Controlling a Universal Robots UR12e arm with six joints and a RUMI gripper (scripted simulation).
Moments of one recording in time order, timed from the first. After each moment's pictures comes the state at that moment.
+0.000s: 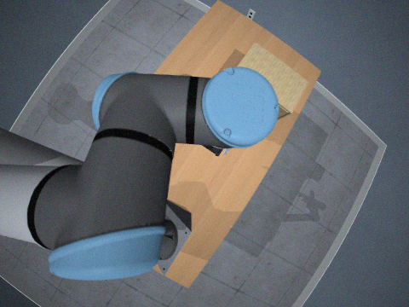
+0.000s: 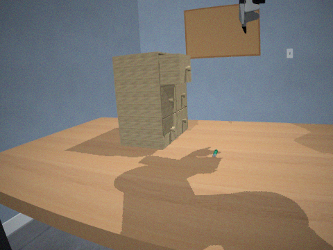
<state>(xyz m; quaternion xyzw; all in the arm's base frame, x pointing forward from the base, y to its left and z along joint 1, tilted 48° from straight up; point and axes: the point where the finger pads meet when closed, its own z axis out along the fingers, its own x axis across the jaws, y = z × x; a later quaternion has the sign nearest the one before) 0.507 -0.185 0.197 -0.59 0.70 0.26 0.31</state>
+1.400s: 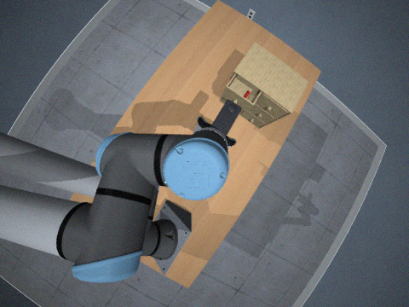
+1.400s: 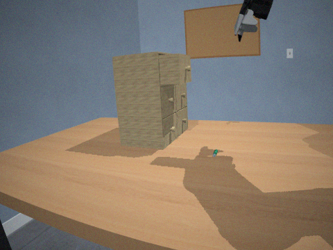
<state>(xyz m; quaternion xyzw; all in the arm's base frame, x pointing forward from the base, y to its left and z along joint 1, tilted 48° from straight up) 0.531 -0.168 0.178 -0.53 0.73 0.15 0.40</state>
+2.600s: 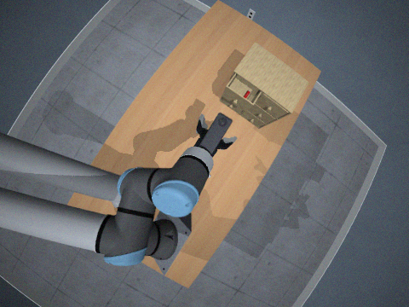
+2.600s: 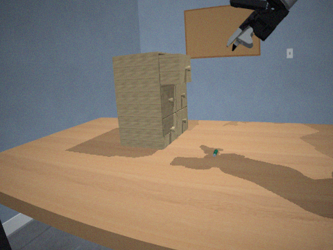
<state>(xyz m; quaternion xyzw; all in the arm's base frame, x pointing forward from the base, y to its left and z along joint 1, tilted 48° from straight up) 0.559 -0.149 0.157 -0.44 0.75 0.01 0.50</state>
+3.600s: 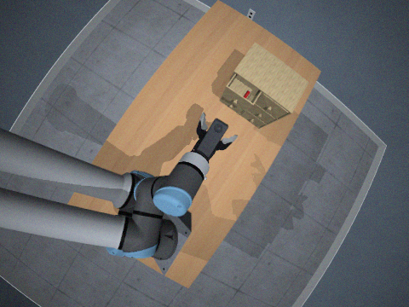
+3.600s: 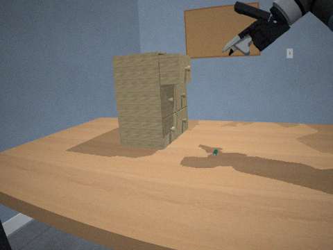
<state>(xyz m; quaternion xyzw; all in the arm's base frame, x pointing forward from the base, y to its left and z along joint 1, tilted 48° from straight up) 0.572 -0.140 0.147 -0.40 0.75 -0.06 0.53</state>
